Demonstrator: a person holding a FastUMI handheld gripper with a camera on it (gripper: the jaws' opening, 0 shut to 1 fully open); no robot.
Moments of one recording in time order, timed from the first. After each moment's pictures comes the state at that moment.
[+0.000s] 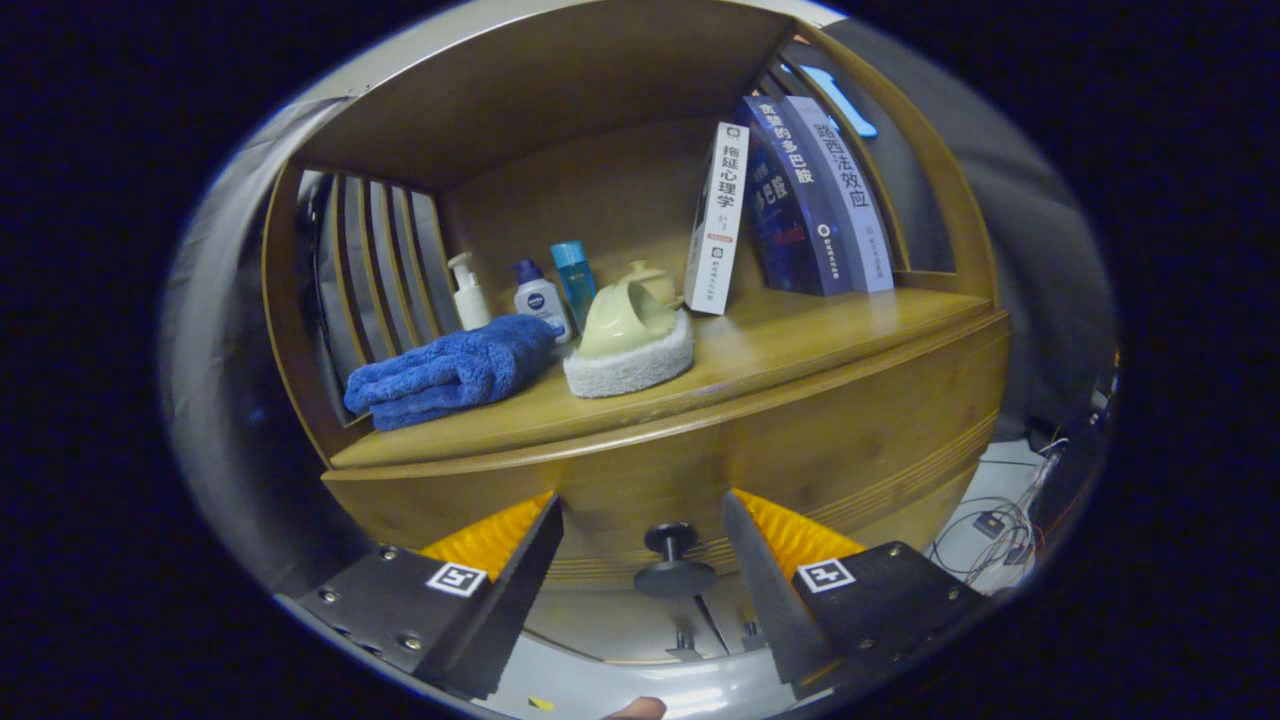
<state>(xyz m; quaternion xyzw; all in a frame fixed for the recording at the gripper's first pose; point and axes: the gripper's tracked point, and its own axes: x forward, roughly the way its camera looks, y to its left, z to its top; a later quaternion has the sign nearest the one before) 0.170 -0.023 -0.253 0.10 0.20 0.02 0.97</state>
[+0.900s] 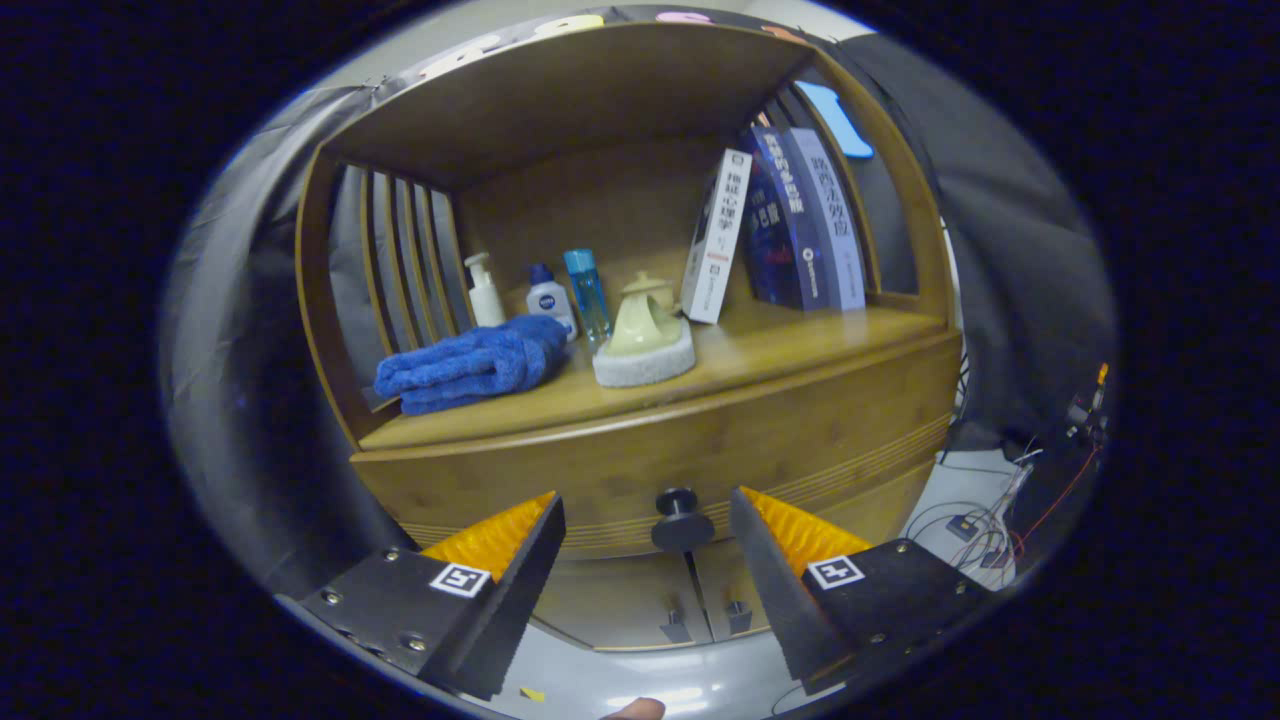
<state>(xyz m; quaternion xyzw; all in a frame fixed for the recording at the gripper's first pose) 0.123 -0.019 -0.210 0.07 0.18 0.00 0.98</state>
